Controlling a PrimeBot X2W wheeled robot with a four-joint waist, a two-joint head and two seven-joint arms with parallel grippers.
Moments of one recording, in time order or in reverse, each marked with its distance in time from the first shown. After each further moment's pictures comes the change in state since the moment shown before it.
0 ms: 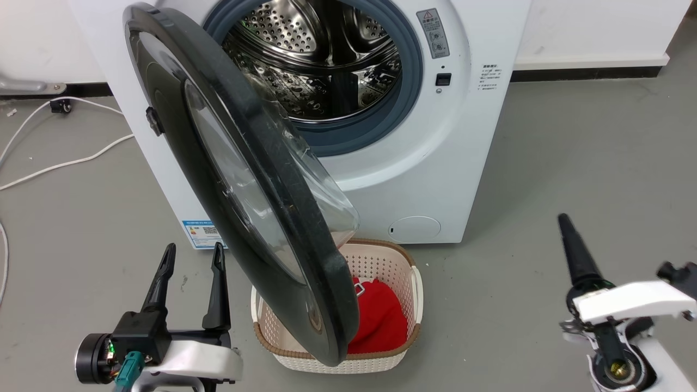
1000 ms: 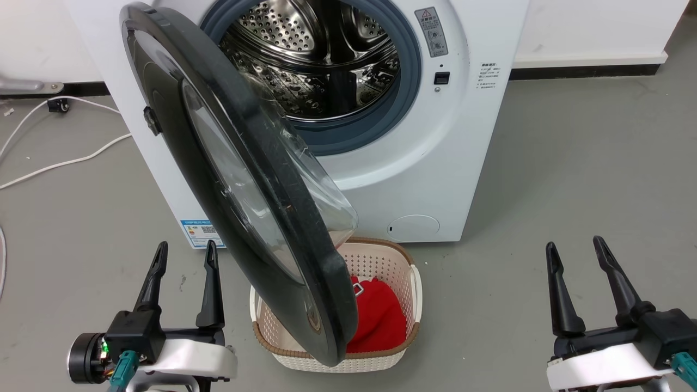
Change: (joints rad) left arm -0.003 0.000 0.019 -0.006 0.011 0.001 0.000; right arm 0.342 0.262 -0.371 -0.465 -1.360 0.002 0.005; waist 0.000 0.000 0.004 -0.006
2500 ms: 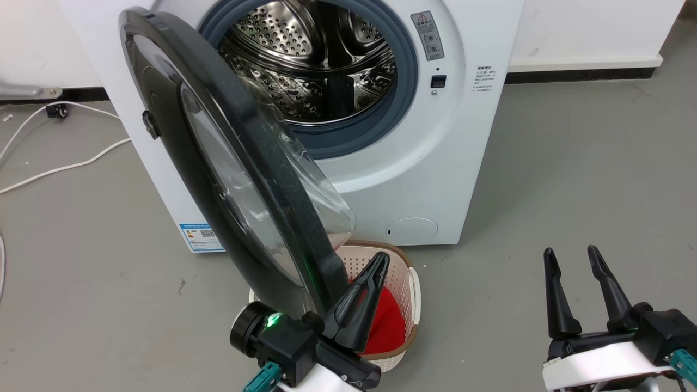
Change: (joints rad) left arm -0.030 0.000 -0.518 -0.181 -0.146 -0.060 0.072; right arm -0.019 0.000 0.006 0.090 0.115 0.000 -0.008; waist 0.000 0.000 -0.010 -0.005
